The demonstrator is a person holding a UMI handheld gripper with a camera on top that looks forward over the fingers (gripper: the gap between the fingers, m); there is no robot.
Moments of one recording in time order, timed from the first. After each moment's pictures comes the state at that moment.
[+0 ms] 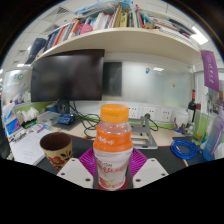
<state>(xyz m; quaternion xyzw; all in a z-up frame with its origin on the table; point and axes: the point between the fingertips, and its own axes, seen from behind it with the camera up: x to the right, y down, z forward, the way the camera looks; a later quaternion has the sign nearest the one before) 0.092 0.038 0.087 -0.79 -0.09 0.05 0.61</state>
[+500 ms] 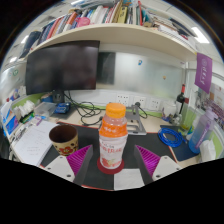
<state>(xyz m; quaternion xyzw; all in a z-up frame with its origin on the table) 0.109 -0.024 0.094 -0.84 -0.06 0.00 0.54</state>
